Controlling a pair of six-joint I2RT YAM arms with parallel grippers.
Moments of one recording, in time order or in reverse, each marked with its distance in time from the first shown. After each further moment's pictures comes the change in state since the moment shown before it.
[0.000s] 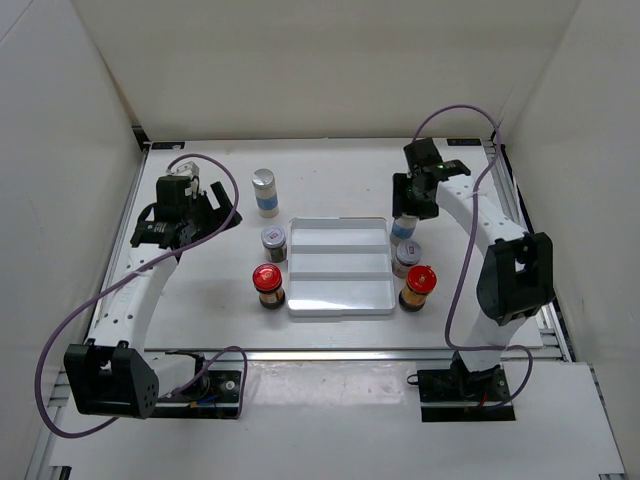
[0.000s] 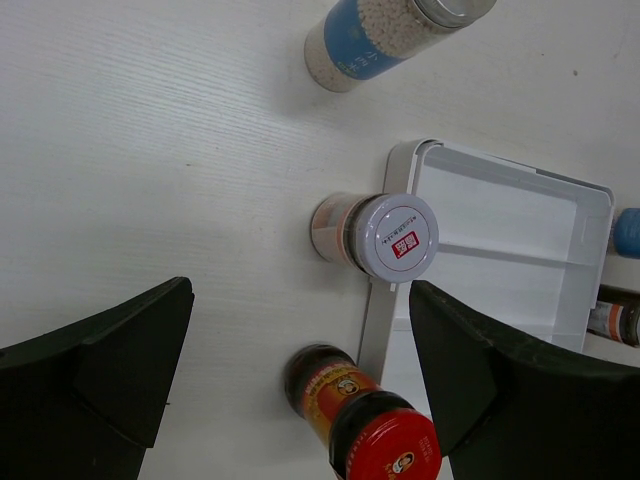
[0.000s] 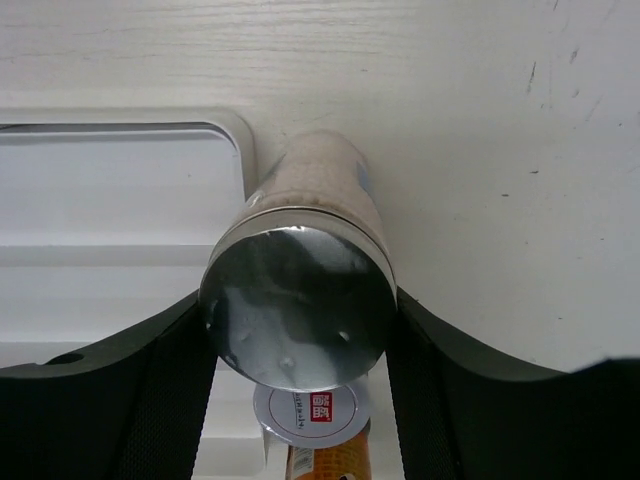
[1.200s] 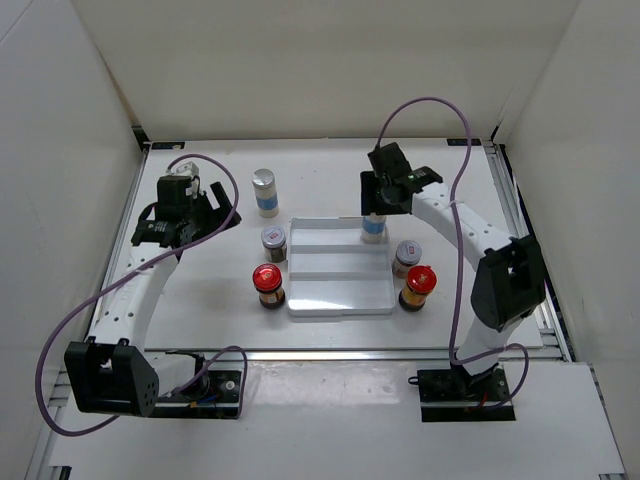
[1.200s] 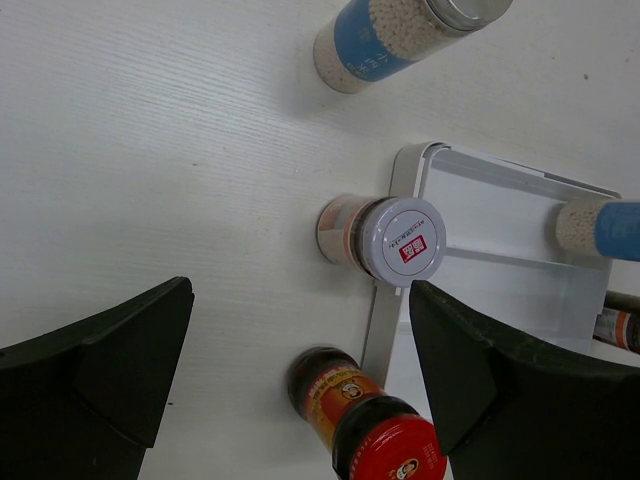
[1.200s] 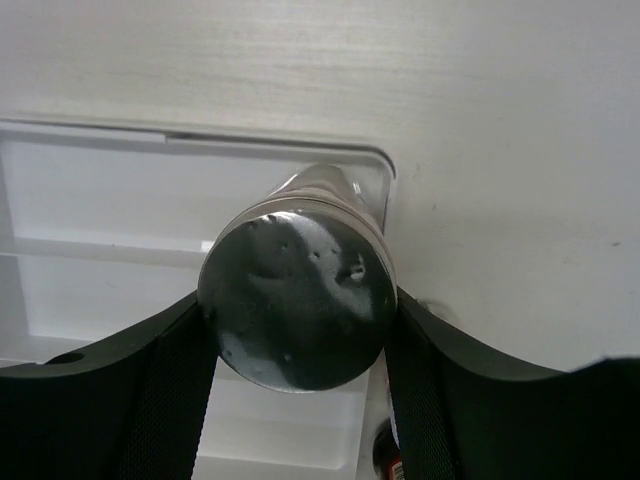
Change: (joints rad) left arm 0.000 0.009 0.000 0.000 -0.016 -0.004; right arm 0.216 -0.019 0.029 0.114 0.122 0.073
